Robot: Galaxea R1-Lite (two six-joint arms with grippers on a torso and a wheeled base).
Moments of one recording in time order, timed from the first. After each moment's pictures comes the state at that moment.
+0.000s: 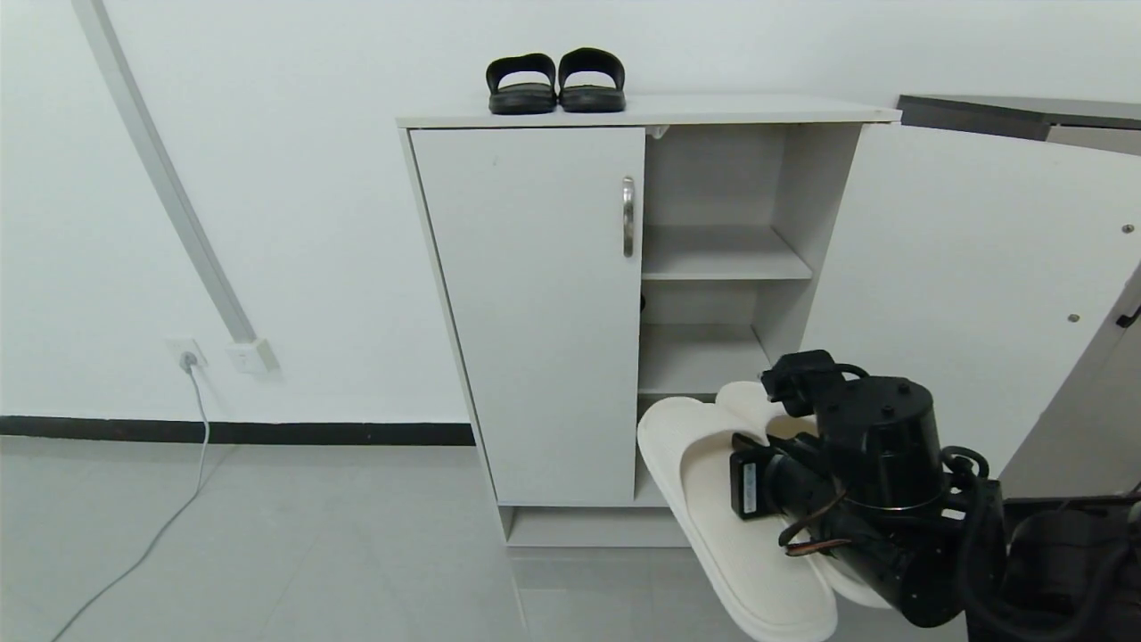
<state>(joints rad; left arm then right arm) 0.00 0.00 0.00 0.00 -0.01 0.02 0.80 1.77 -0.70 -0.71 -0.52 0.24</state>
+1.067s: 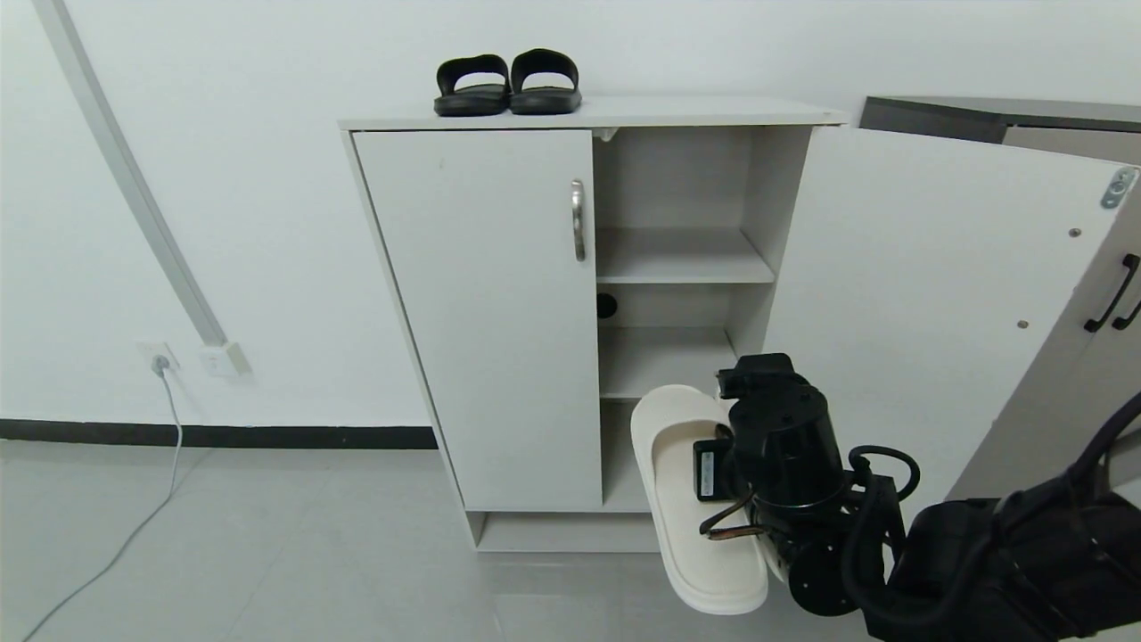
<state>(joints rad) 0.00 0.00 0.00 0.00 -0.01 0.02 0.85 1.91 -0.83 -0.71 -0.75 0.28</state>
